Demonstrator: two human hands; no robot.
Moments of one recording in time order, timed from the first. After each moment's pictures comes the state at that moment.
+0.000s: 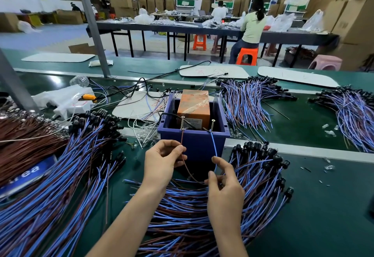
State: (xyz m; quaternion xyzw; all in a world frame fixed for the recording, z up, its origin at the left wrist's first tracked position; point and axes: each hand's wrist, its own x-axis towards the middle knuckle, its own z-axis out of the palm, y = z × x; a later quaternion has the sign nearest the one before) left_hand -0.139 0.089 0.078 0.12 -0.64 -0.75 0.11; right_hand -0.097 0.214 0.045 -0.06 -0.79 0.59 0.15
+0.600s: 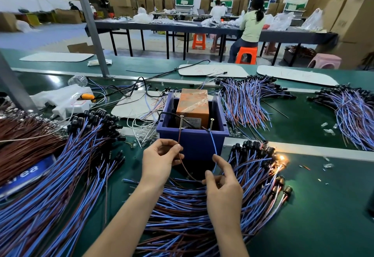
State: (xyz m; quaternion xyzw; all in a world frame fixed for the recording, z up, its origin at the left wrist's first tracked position) left_hand -0.140 0.087 0.079 0.13 -0.65 -0.74 0.11; right_hand -0.100 0.215 0.043 -0.06 -0.78 0.61 0.14
